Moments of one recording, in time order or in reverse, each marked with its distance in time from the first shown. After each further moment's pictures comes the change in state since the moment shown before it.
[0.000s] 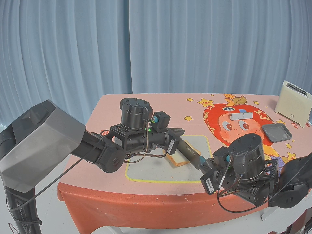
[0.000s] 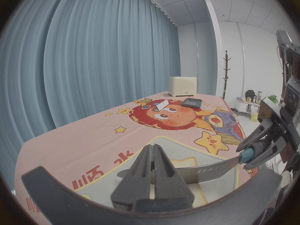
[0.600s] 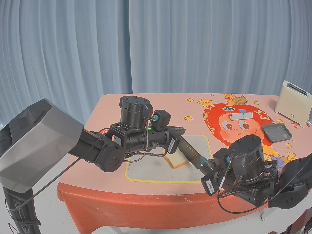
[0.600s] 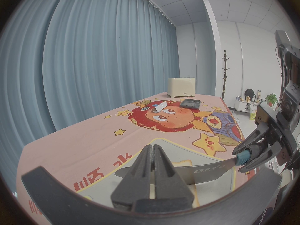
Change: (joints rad) left arm -0.005 -0.019 -0.001 0.000 -0.003 0.005; right arm 0.006 0.001 0.008 0.003 -0.001 0.000
